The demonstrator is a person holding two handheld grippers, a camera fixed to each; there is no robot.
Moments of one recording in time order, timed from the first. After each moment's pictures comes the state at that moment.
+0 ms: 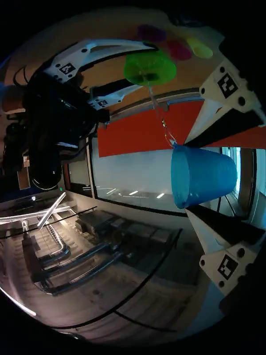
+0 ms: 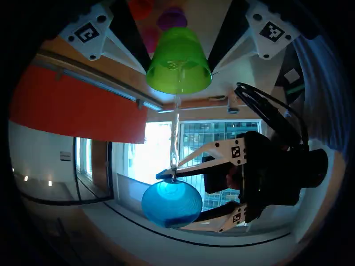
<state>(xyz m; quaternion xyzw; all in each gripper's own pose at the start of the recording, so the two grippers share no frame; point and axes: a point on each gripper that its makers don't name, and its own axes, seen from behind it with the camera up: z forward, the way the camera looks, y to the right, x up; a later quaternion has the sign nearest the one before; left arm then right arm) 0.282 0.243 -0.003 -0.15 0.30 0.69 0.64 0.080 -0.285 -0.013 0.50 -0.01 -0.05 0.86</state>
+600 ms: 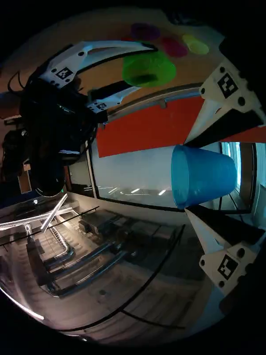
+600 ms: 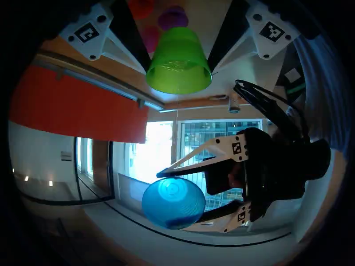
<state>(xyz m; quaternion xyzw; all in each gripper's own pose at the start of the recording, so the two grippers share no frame) 0.286 0.243 0.000 -0.14 0.31 0.69 0.63 0.080 -0.286 -0.009 0.50 -0.01 -0.05 0.87</state>
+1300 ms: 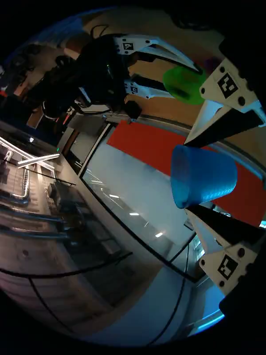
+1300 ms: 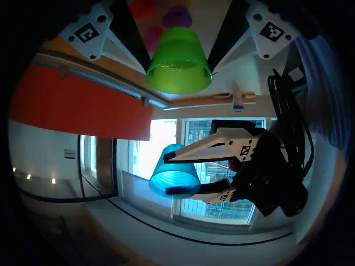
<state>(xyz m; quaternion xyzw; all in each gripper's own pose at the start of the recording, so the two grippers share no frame) 0.247 0.216 0.026 -0.23 0.19 0.45 0.84 0.081 -0.277 -0.005 0.48 0.00 -0.05 0.87</state>
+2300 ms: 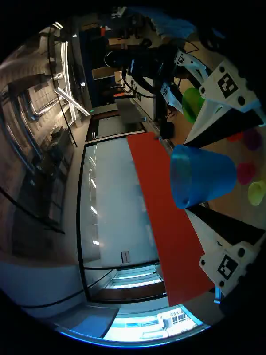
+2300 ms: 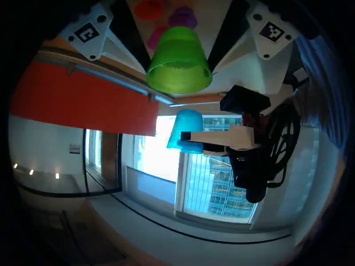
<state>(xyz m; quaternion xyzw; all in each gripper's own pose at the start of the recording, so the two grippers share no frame) 0.197 0.176 0.042 -0.31 0.04 0.10 0.94 0.095 -0.259 -0.009 0.46 0.02 -0.05 0.88</state>
